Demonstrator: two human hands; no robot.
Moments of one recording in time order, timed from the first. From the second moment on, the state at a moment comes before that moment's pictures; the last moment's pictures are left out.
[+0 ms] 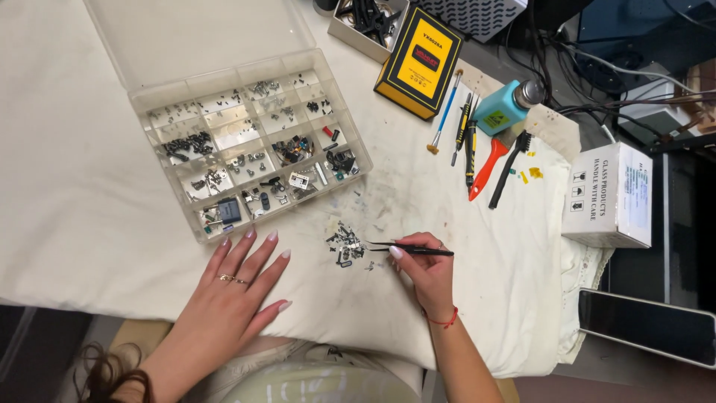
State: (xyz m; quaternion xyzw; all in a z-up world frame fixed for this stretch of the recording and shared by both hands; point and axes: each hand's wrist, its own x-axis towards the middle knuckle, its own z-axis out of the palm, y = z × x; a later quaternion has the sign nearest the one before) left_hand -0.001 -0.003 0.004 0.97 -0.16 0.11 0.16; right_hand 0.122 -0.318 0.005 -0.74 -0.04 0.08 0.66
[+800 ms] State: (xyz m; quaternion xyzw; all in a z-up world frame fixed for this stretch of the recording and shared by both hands) left_hand -0.001 -0.003 0.005 0.97 -0.16 0.11 0.16; right_hand 0.109 -0.359 -0.006 -0.76 -0.10 0.12 0.63
